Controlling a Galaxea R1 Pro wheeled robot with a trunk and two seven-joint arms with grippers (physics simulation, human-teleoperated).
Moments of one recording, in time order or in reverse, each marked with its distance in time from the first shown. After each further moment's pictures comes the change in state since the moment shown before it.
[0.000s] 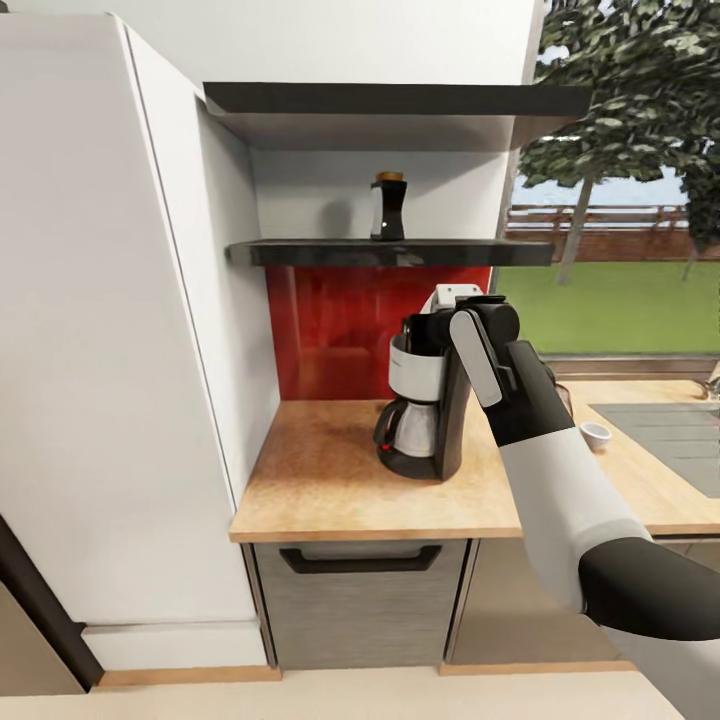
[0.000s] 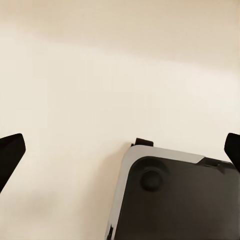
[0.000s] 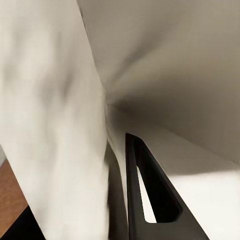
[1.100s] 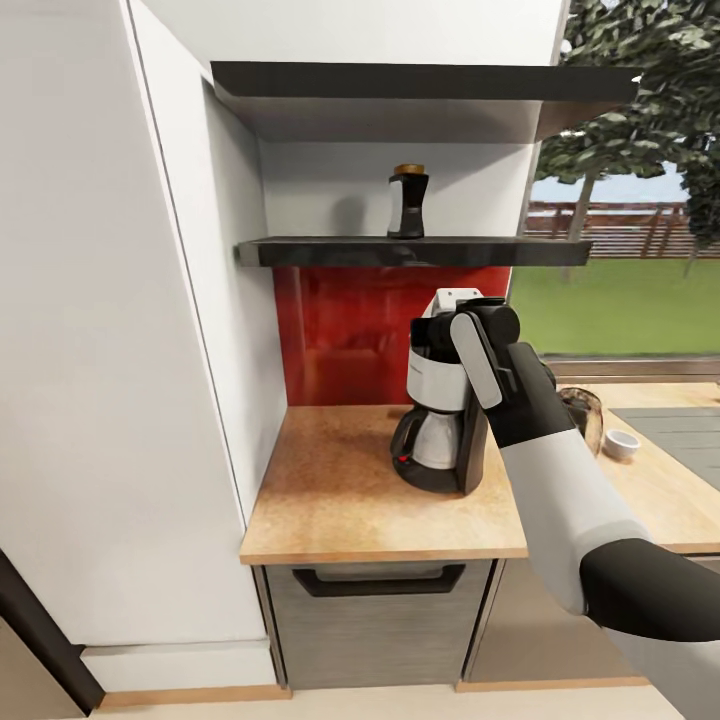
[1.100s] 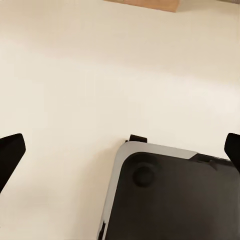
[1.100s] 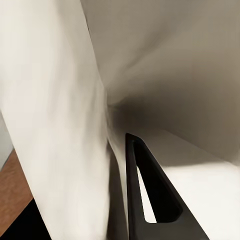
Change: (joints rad) left arm -0.001 -0.017 0.001 0.002 0.002 -0.001 -0.001; right arm 0.005 -0.005 0.002 0.003 0.006 0.021 0.002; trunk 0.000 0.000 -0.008
